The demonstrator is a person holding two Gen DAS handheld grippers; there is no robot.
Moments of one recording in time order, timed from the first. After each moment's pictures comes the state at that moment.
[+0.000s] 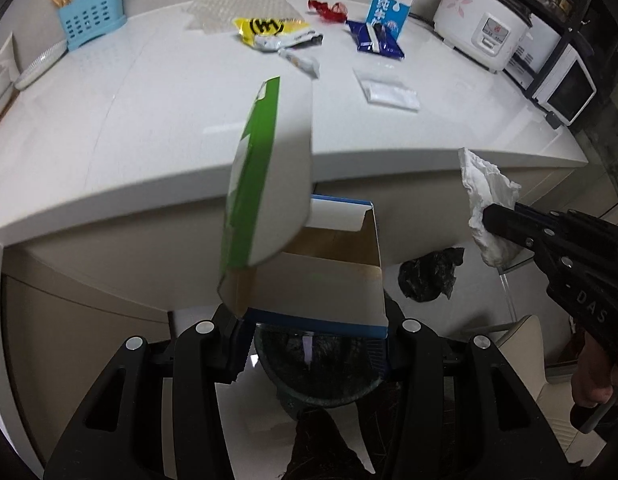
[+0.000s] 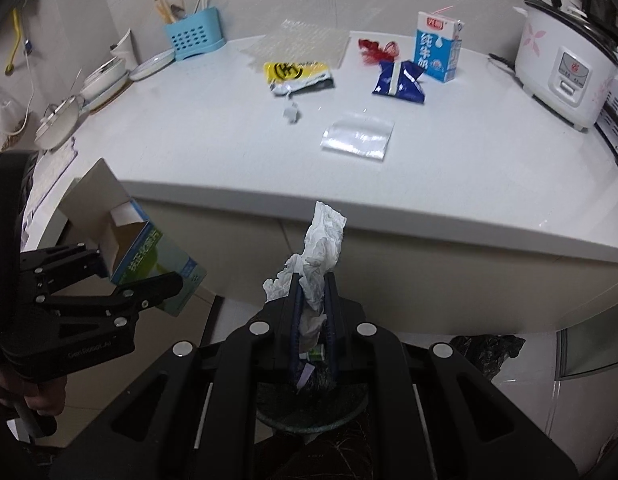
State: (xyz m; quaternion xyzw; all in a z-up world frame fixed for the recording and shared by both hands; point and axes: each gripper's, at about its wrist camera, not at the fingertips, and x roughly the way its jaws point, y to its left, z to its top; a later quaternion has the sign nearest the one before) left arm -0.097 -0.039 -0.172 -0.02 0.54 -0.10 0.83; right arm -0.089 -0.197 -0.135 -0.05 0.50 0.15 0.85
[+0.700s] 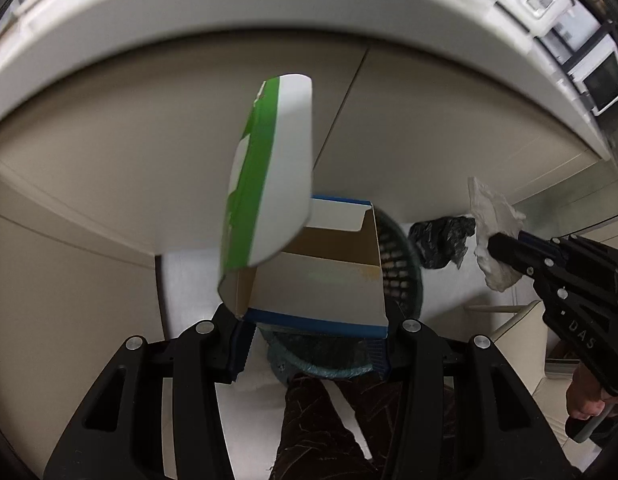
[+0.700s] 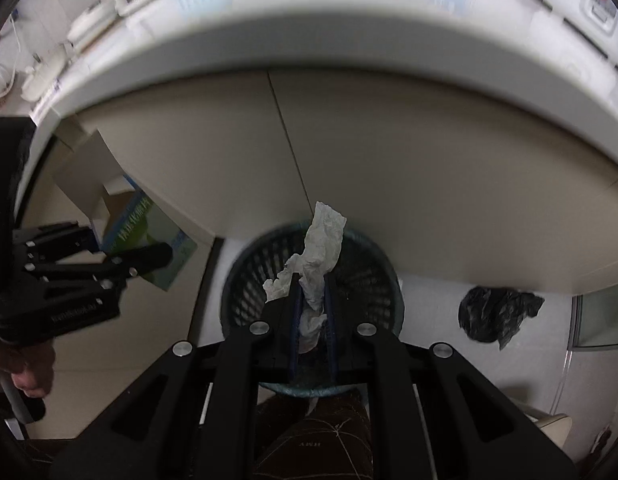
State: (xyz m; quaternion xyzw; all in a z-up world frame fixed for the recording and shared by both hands) left arm -0.112 -0.029 -0.277 -0.05 0.61 -0.08 0.79; right arm -0.108 -0.201 -0.255 -0.05 0.59 0.16 0.79
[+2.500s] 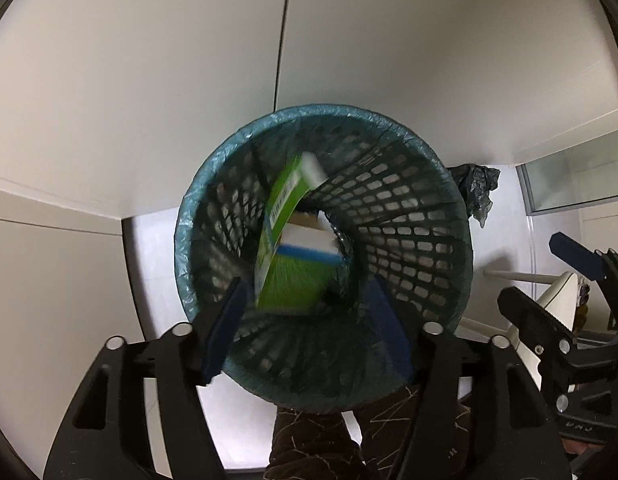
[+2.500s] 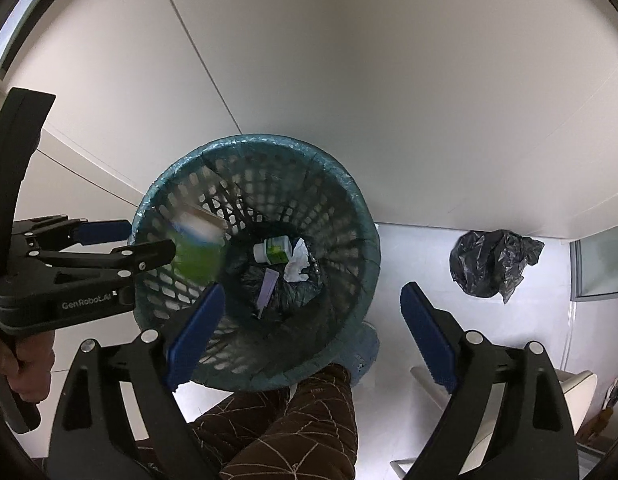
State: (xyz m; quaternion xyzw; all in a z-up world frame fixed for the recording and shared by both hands) left arm -0.105 -0.085 -0.430 -0.03 0.67 -0.09 0.74; right arm -0.136 -0.249 -0.383 -0.04 0.63 0.09 0.77
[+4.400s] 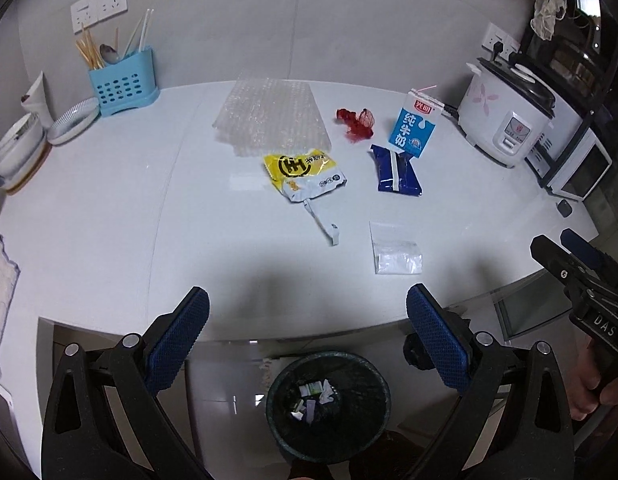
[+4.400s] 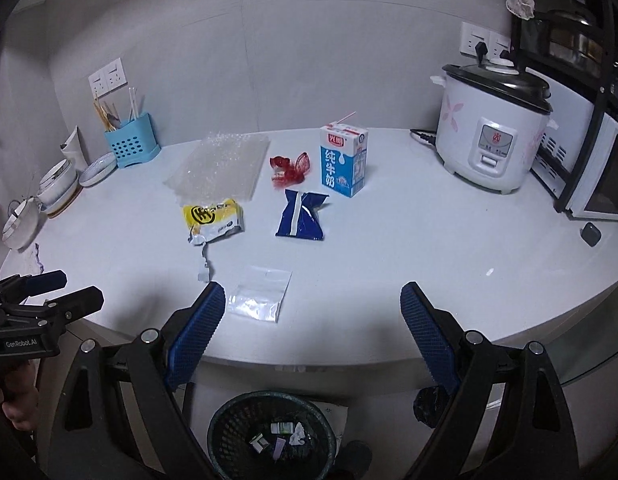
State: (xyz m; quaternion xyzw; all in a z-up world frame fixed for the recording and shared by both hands) left arm -0.016 -0.036 -0.053 -0.04 0.46 -0.05 0.88; right arm -0.003 -0.261 -0.024 -0.01 0.40 0.06 0.92
